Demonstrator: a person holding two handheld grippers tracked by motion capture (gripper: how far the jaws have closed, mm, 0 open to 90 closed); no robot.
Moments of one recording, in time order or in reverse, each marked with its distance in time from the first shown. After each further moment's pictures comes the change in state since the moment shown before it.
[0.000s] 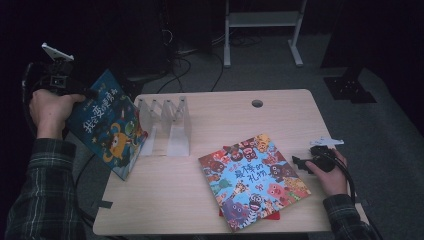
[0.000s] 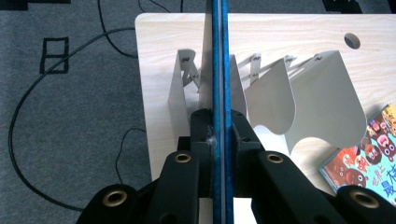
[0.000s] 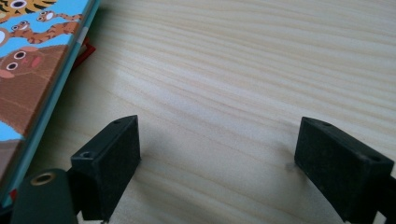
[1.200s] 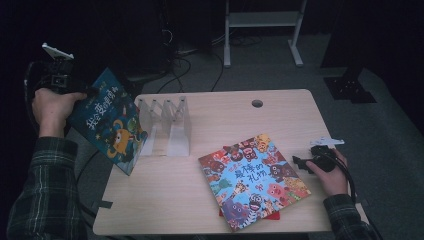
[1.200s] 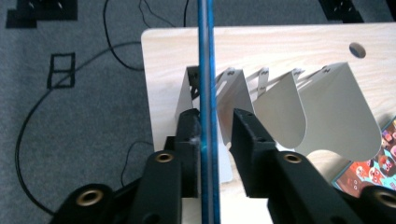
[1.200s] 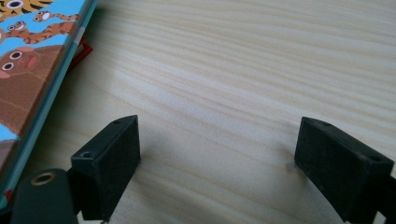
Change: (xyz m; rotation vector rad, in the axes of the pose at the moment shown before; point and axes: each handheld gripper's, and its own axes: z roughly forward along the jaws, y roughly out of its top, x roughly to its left) left arm 0.007 0.002 0.002 -0.057 0.018 0.034; right arm -0.002 0.000 0.000 0.000 -0.003 -0.001
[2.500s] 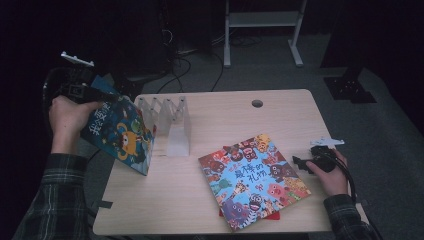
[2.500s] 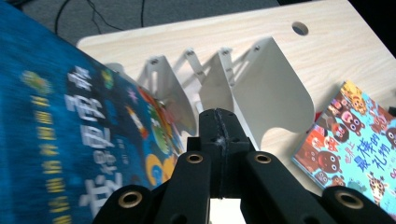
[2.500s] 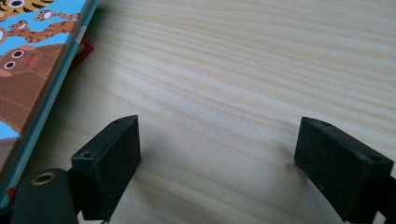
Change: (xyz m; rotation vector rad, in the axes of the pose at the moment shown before) left arm -0.054 -0.023 0.008 -0.004 -0.142 0.145; right arm 0.000 0.000 0.000 -0.001 0.001 -0.001
